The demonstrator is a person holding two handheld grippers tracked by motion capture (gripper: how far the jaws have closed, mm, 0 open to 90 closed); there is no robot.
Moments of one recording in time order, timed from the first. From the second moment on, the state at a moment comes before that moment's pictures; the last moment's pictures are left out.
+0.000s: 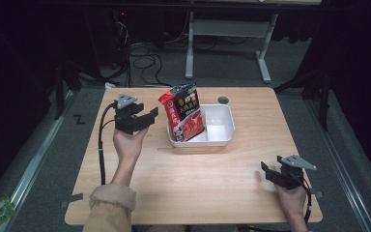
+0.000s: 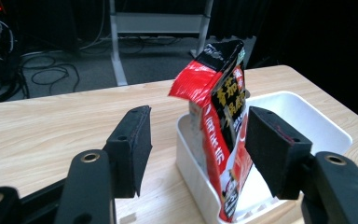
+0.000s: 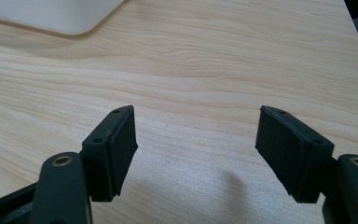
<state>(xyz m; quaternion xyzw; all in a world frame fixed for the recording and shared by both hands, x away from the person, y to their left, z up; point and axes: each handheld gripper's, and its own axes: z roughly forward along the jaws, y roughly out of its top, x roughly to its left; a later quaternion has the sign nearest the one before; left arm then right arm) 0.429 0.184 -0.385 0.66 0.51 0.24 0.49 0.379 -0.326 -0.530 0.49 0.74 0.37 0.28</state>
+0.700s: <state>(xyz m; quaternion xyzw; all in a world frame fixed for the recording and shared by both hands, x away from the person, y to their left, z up) 0.363 0.236 -0.397 0.63 0.52 0.24 0.52 0.381 -0.324 -0.530 0.49 0.74 0.35 0.28</state>
